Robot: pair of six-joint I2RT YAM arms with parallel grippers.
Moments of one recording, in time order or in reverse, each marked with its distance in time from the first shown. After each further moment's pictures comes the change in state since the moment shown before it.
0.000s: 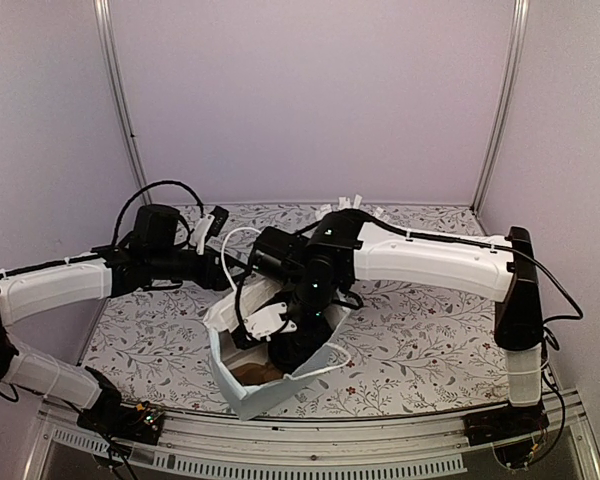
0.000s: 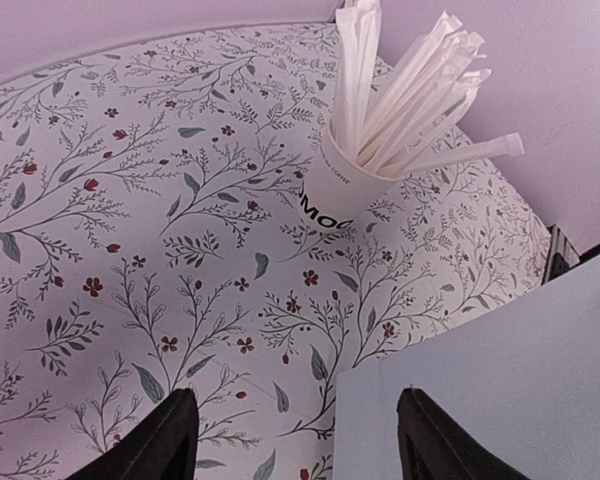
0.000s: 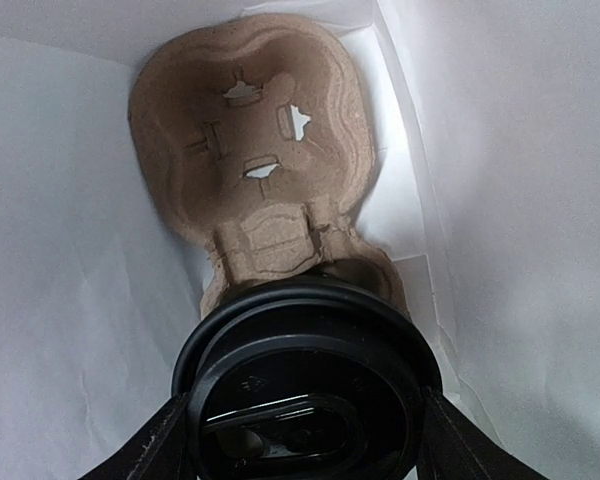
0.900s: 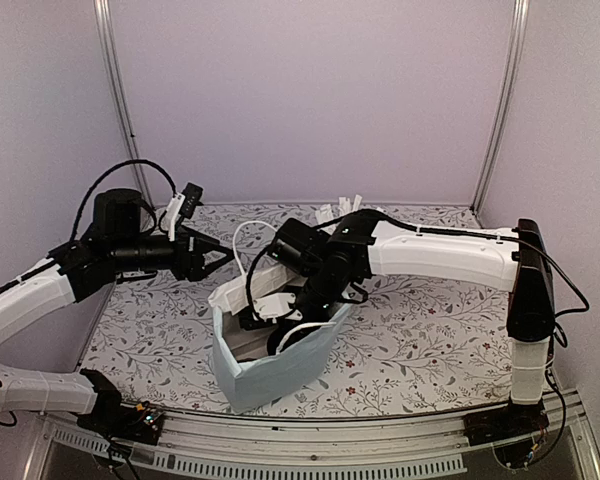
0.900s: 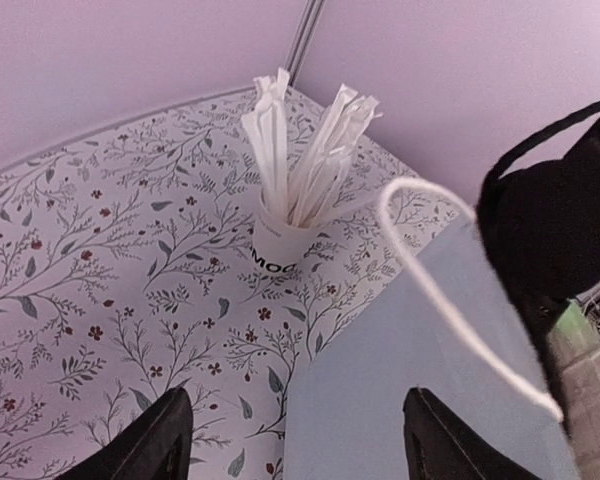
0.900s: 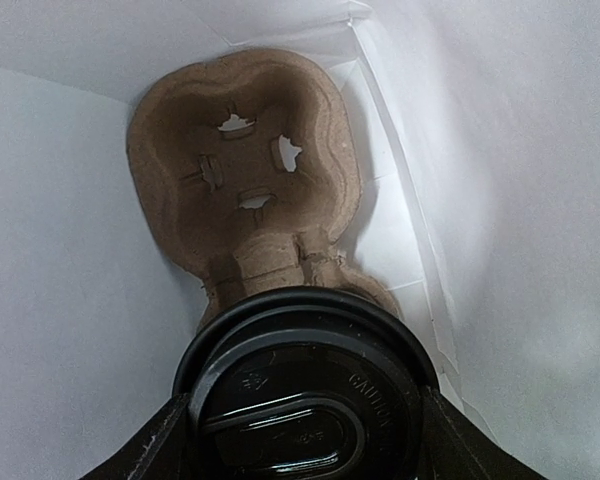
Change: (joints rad) left arm -0.002 -0.235 0.048 -0.143 0.051 0.028; right arm -0.078 -0.066 -0.195 0.206 -0.156 0.085
